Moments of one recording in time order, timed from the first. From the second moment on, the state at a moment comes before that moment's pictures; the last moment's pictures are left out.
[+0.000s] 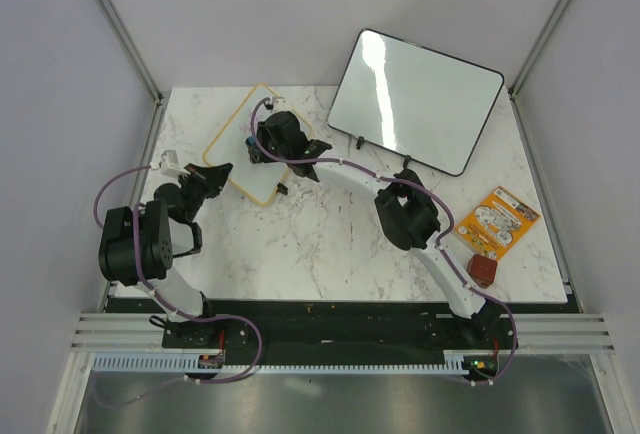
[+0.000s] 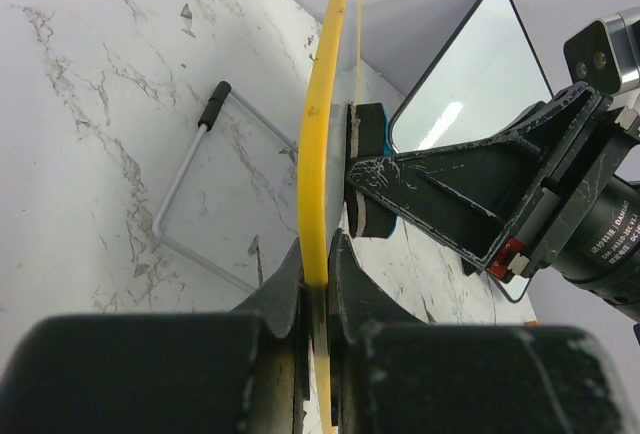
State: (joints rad) left arm 0.21 1.68 0.37 1.28 0.52 -0.81; right arm 0.84 2.47 2.12 -0.09 0.08 0.57
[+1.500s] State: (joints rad) left arm 0.21 1.68 0.37 1.29 0.53 -0.81; right arm 0.82 2.44 2.05 -0.02 0.14 0.65
